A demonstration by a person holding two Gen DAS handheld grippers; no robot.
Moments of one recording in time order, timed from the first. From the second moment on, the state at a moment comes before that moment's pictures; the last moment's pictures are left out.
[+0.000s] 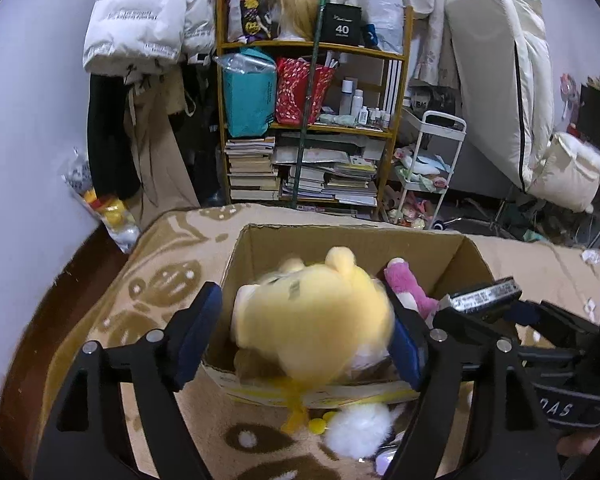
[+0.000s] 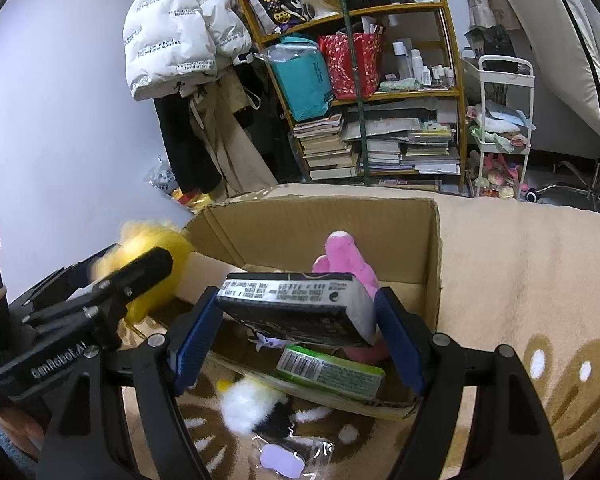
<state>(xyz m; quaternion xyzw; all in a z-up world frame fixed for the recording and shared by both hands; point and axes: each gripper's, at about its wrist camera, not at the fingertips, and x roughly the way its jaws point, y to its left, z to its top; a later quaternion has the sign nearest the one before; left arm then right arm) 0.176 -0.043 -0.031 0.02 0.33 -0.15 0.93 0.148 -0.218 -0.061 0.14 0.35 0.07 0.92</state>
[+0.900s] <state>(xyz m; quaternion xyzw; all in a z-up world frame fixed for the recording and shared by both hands) 0.170 -0.057 -0.023 0.03 0.32 -0.16 0.93 0.147 -0.212 -0.066 0.08 0.37 0.05 0.92</state>
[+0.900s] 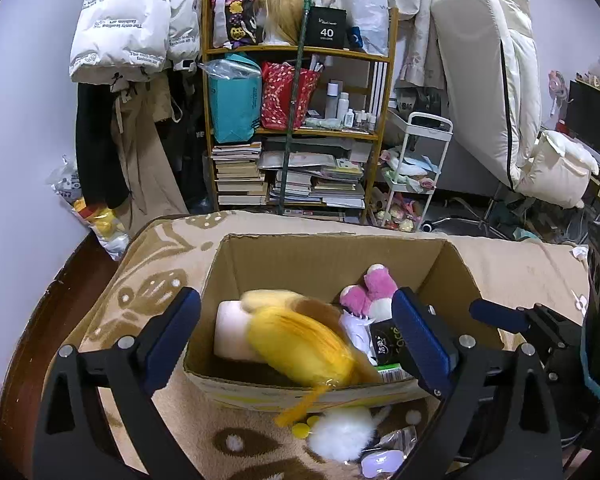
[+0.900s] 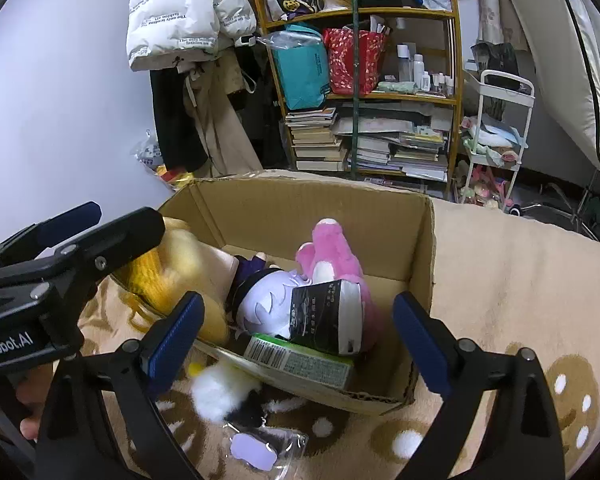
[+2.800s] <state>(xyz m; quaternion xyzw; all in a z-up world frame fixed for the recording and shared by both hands) 0.135 -0.038 -0.083 0.01 0.45 -0.19 0.87 0.097 -0.179 -0.120 0.06 0.52 0.04 0.85</state>
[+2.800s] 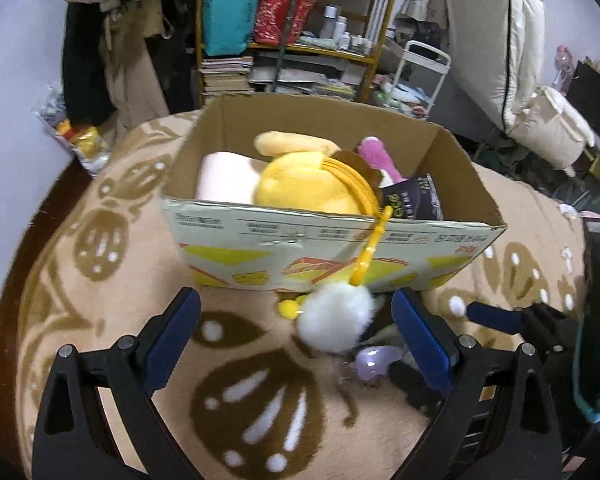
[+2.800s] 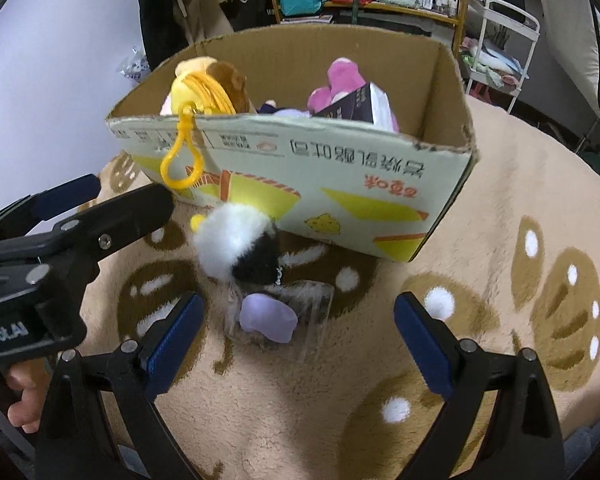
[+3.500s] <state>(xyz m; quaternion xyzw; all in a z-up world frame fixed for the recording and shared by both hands) 0.160 -0.059 -0.132 0.02 0.51 -0.19 0.84 0.125 -0.169 -0.153 0.07 0.55 0.04 0.83</state>
